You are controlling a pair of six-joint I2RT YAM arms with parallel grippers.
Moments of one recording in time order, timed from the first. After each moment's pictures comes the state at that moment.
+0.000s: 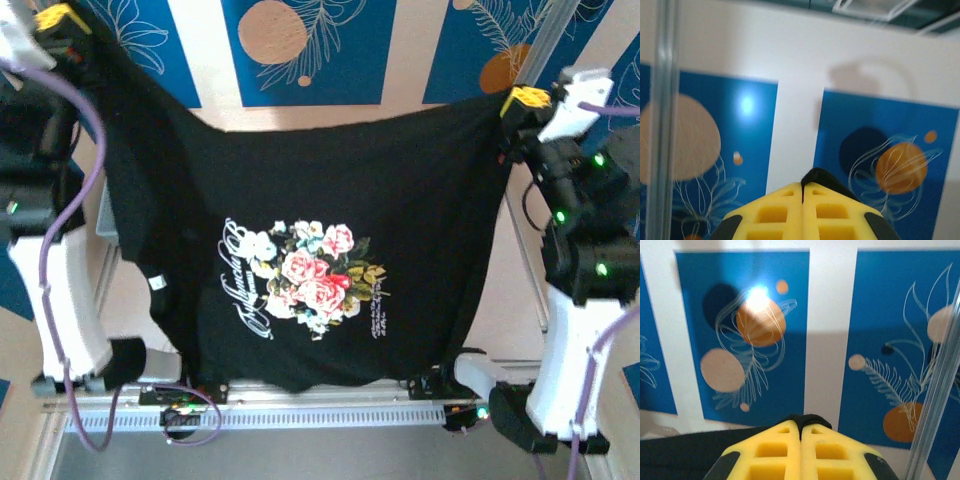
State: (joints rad) left arm 0.05 1.44 2.23 -0.46 0.08 -0.17; right arm -0.04 1.12 1.89 -0.69 -0.20 -0.01
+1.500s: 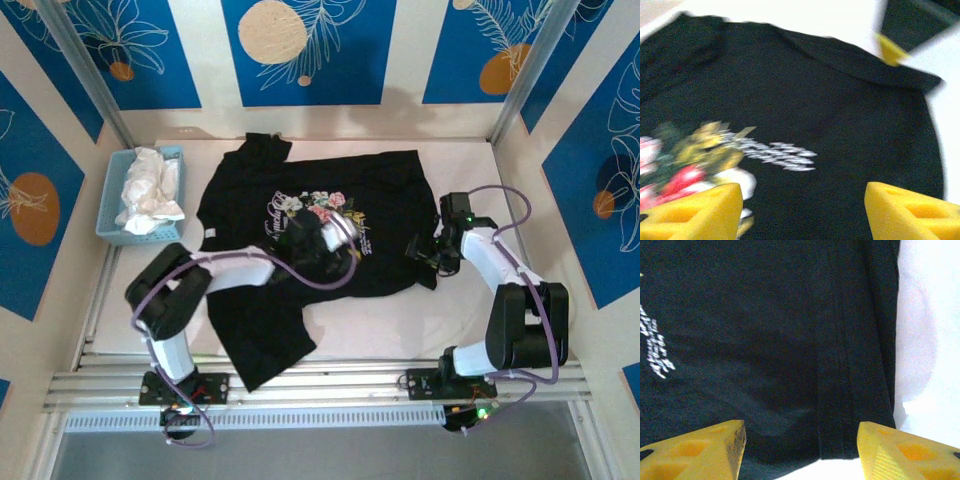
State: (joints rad) left arm -0.84 1.82 1.00 0.29 0.26 0.26; right arm 0.02 1.40 0.89 -0.77 -0.16 0.44
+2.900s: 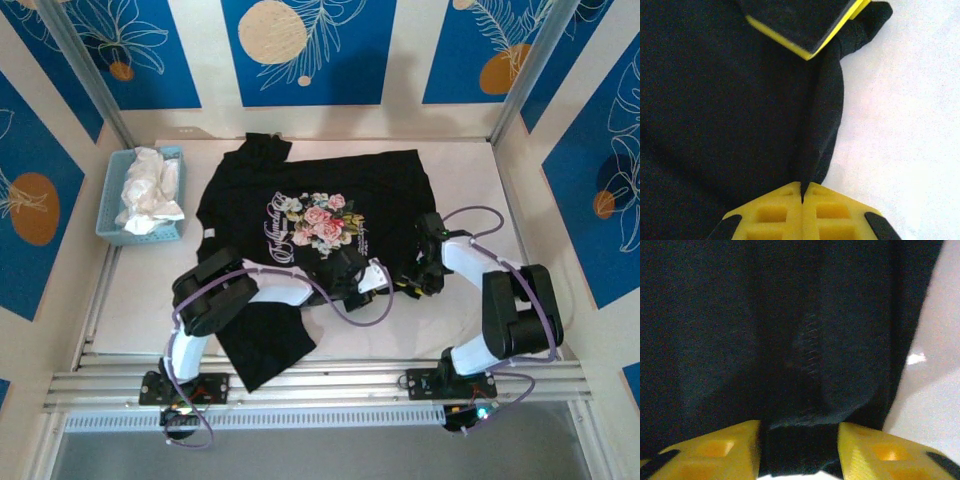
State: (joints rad) left arm -1.03 2.00 1.11 0.12 0.15 0.21; right arm 0.15 1.50 0.78 -0.74 -0.15 0.56
